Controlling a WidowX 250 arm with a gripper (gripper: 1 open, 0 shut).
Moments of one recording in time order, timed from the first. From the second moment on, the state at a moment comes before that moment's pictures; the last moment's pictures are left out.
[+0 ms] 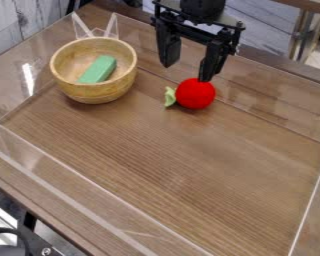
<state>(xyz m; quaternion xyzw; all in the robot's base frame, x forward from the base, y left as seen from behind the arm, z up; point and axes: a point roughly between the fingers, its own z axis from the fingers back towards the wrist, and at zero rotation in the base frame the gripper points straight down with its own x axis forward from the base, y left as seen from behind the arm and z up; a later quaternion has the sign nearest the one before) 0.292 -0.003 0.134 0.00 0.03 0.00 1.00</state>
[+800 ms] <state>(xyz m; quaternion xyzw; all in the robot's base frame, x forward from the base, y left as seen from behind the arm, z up) 0.274 0.100 0.117 -0.02 0.04 0.03 1.00</state>
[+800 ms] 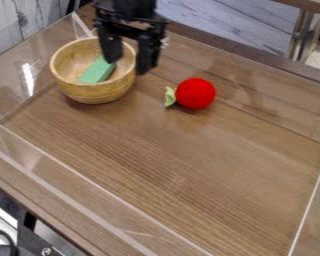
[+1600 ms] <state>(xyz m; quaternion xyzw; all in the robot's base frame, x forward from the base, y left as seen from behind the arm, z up) 0.289 0.159 0.088 -0.03 0.02 0.05 1.00</state>
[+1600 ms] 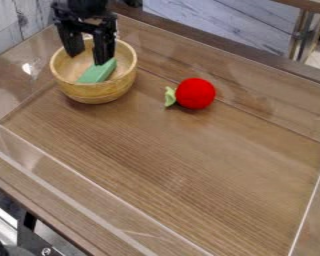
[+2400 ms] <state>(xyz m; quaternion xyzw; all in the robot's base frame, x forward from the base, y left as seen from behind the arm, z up) 0.308 0.176 0.057 -0.05 0.02 0.06 1.00</state>
